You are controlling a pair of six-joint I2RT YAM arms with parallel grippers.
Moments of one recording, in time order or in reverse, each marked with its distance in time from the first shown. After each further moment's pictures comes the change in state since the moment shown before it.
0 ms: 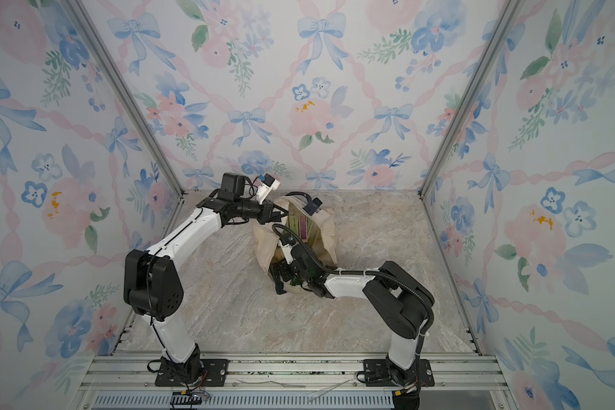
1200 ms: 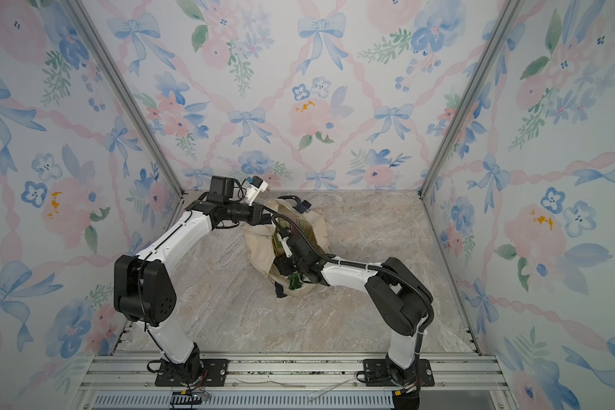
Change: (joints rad) left arm 0.067 -0.060 -0.070 -0.029 0.000 -0.085; right arm -0.044 0.026 0.182 -0.362 0.022 0.040
